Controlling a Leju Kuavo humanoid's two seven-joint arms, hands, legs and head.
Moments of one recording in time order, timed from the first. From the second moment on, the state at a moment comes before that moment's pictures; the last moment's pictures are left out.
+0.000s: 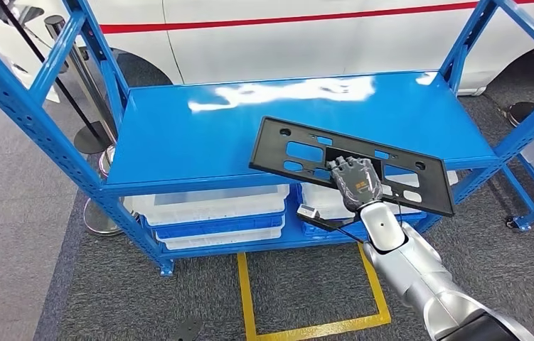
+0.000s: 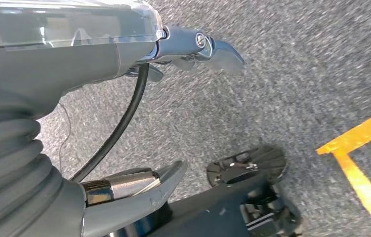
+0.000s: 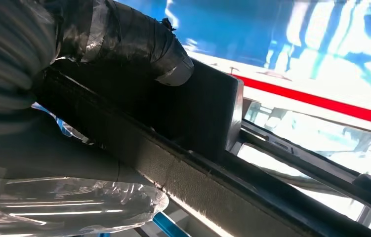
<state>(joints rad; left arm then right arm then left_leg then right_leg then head) -0.13 -0.10 -0.62 -0.17 0.15 0.32 -0.03 -0.79 -0.01 0.73 -0.47 1.54 -0.69 -0.02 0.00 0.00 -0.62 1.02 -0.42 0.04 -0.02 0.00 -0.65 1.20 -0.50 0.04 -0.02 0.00</state>
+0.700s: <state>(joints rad) -0.13 -0.10 -0.62 -0.17 0.14 0.34 -0.03 -0.78 -0.01 0.72 -0.47 1.53 -0.69 -0.03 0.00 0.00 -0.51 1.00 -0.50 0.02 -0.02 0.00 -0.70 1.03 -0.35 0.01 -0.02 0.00</state>
